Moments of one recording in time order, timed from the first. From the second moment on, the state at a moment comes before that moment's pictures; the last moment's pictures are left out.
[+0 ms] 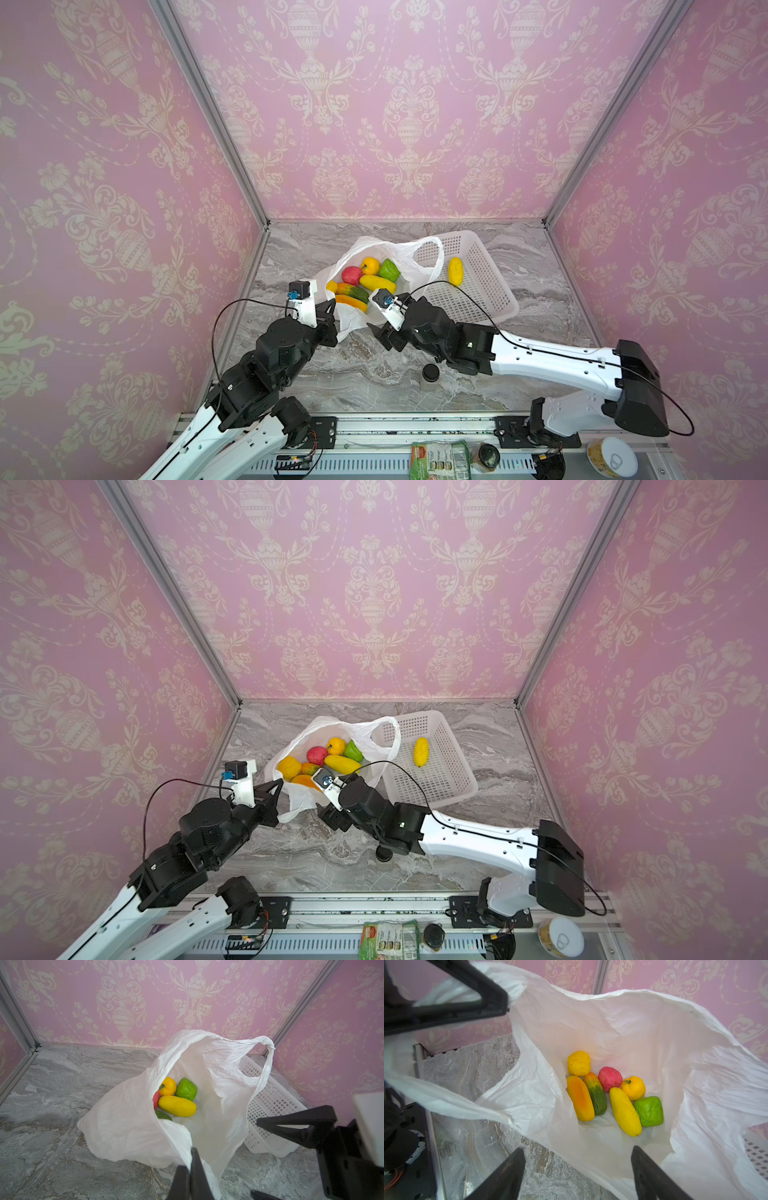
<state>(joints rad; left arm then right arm) -0.73 0.50 0.78 -0.59 -0.36 -0.39 1.16 1.48 1.11 -0.10 0.35 -0.02</state>
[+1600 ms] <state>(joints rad) -0.73 0.49 0.76 -0.65 -0.54 -0.38 1.02 2.00 1.41 -0.09 0.30 0.23</state>
